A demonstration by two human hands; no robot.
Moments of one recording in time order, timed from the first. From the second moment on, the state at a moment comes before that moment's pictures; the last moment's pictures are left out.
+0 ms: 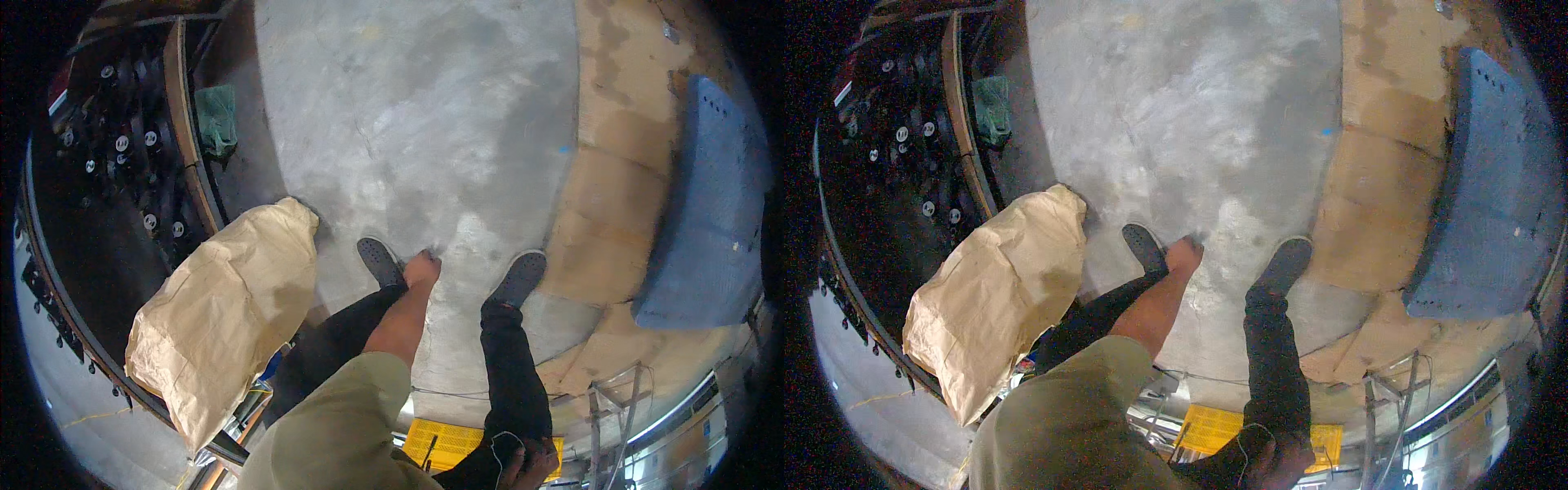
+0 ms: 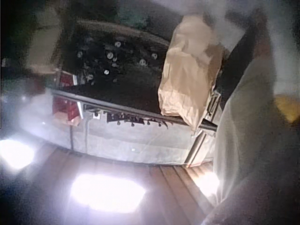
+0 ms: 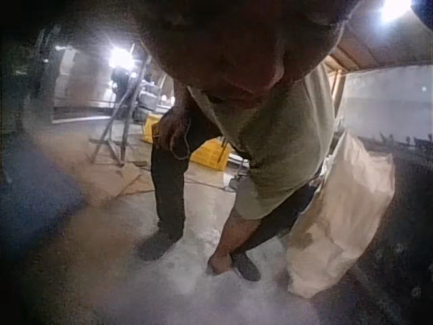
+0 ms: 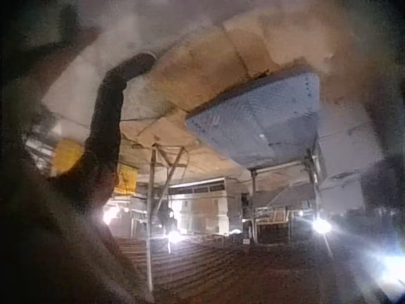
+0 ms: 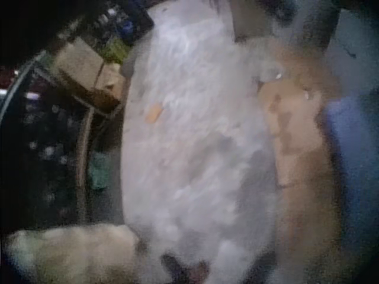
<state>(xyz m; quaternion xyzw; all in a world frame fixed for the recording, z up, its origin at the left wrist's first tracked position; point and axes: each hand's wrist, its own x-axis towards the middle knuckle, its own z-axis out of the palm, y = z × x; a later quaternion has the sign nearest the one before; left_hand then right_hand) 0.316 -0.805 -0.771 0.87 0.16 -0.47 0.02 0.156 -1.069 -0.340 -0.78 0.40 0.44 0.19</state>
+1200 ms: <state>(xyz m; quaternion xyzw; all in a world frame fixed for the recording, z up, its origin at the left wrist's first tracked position) 0.947 -0.538 -0.238 0.90 0.26 -0.25 0.25 0.887 -1.019 -0.228 -0.90 0.26 0.16 0.32</state>
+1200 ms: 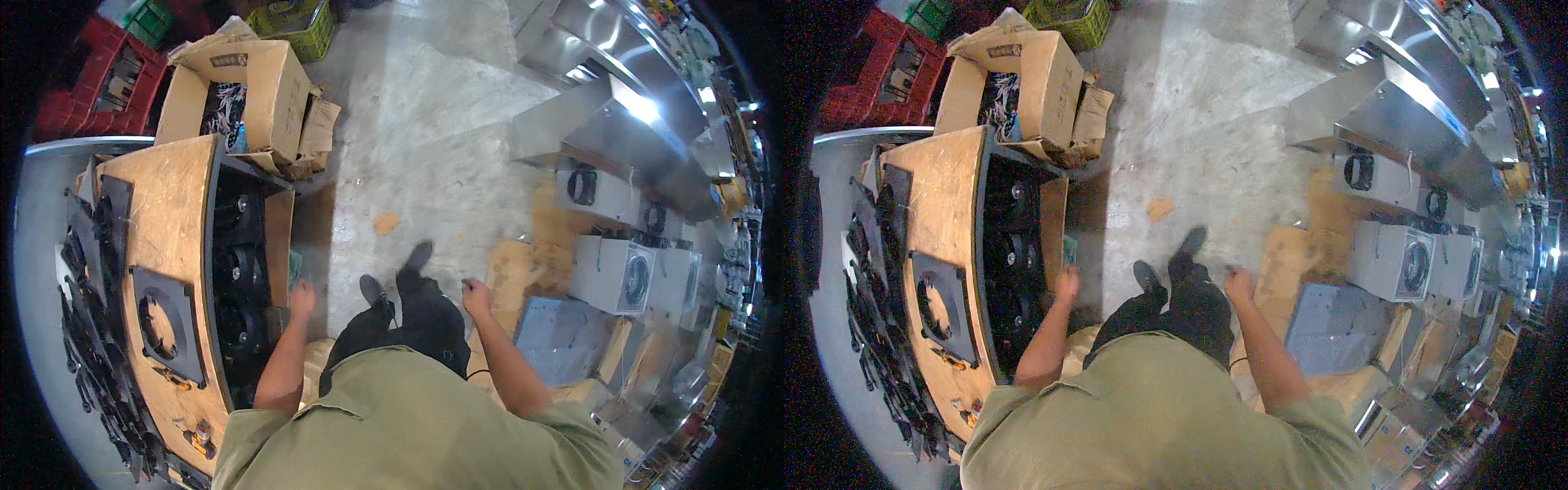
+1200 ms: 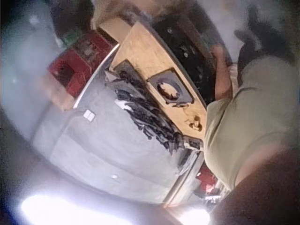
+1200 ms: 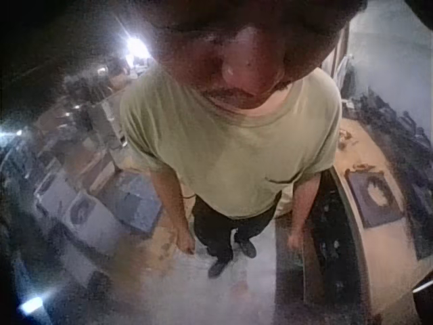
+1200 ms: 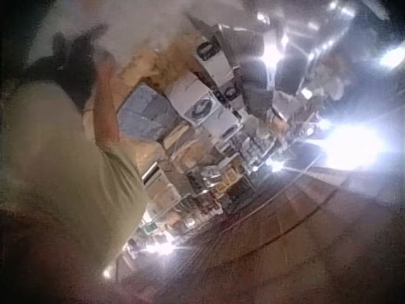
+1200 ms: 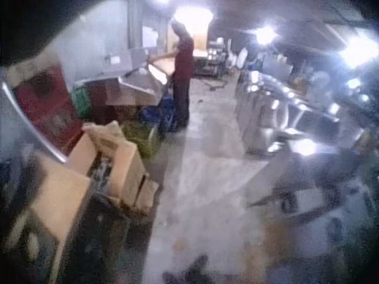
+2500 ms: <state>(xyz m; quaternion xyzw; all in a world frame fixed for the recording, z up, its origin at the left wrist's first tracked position) 1.132 -0.573 -0.619 0.81 0.25 -0.39 0.38 1.119 -0.821 -0.768 -0.99 -0.09 0.13 0.01</state>
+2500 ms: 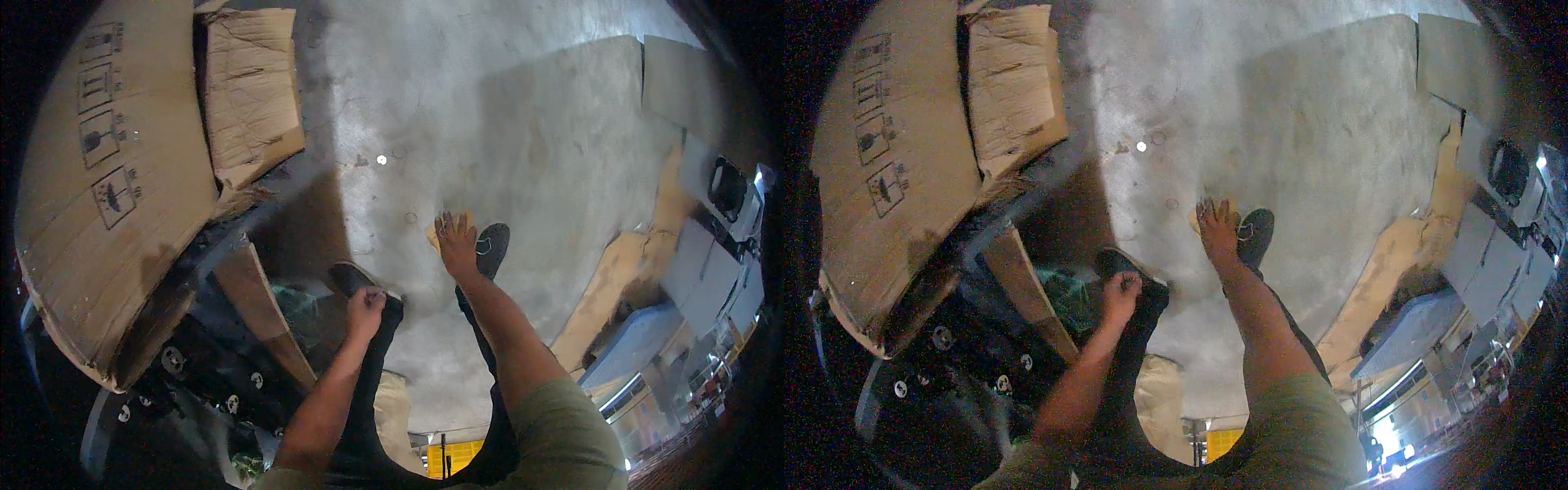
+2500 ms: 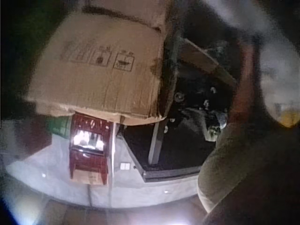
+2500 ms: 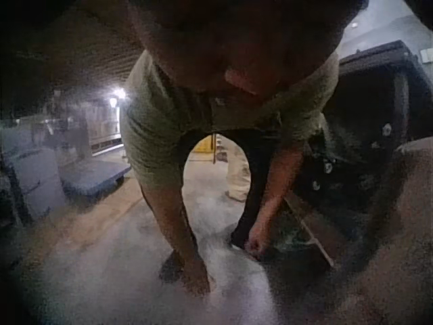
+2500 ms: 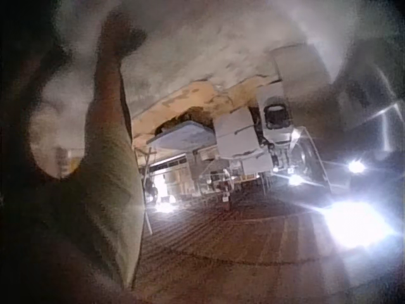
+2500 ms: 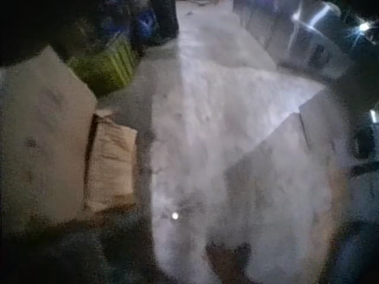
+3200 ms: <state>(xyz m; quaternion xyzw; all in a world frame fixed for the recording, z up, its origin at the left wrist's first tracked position) 1.343 -0.590 -0.860 0.87 -0.01 -0.31 0.37 1.162 -0.874 -0.745 -0.88 -0.03 0.41 0.24</state>
